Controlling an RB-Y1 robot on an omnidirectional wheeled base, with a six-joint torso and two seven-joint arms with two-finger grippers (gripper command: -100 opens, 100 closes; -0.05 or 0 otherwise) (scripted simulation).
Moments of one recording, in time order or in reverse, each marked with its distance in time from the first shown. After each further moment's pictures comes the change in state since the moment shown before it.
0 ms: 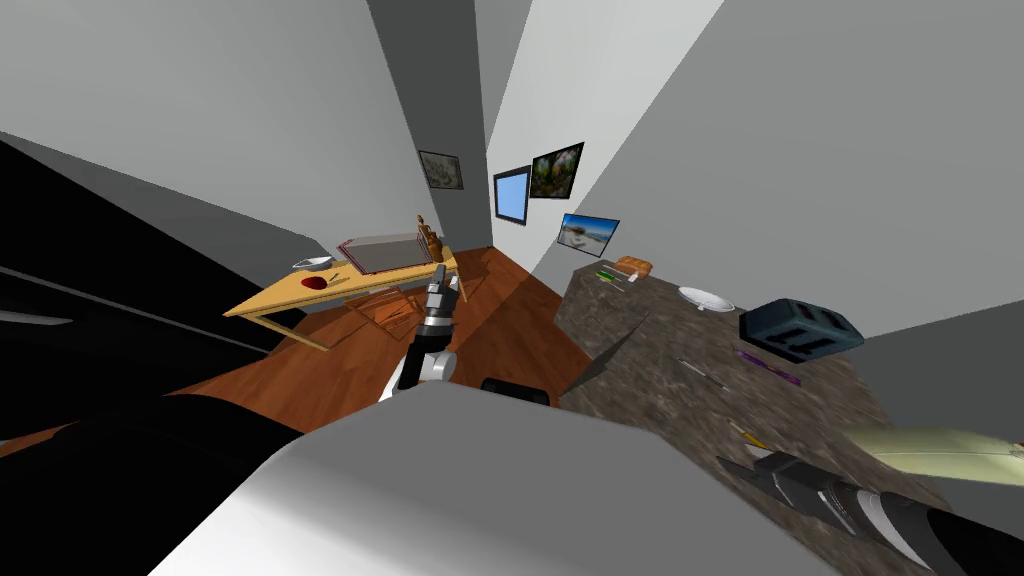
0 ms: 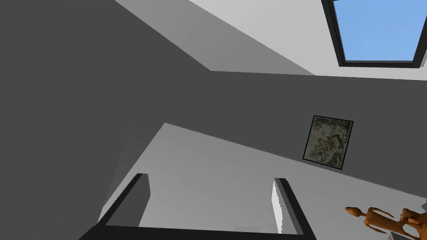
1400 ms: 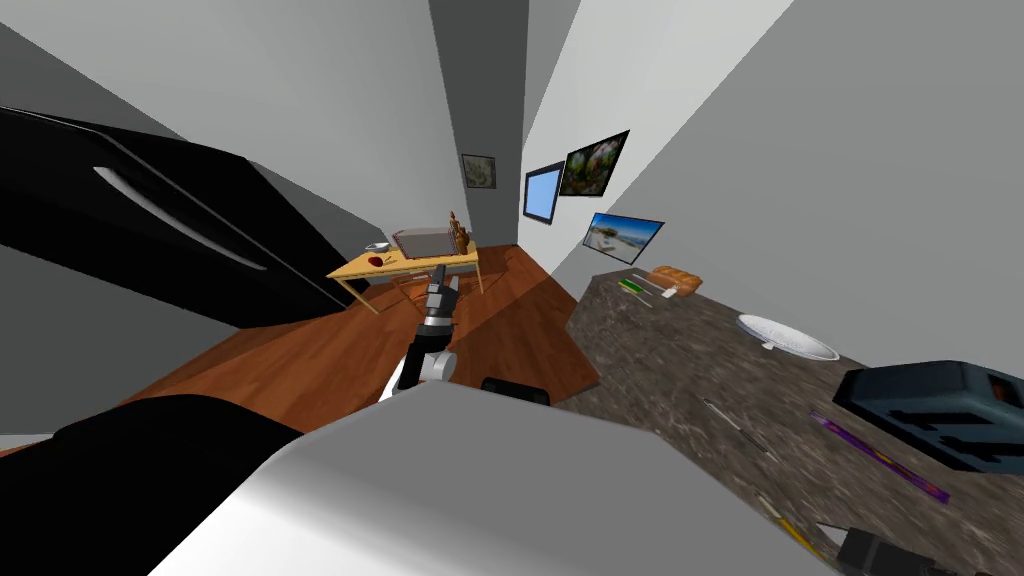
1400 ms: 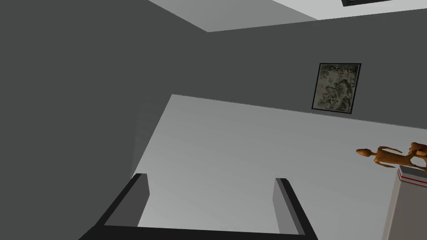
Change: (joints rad) left arm 0.000 0.000 0.000 0.000 0.000 0.000 0.000; right arm 0.111 -0.114 0.096 0.014 0.158 -0.005 -0.082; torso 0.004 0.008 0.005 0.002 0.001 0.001
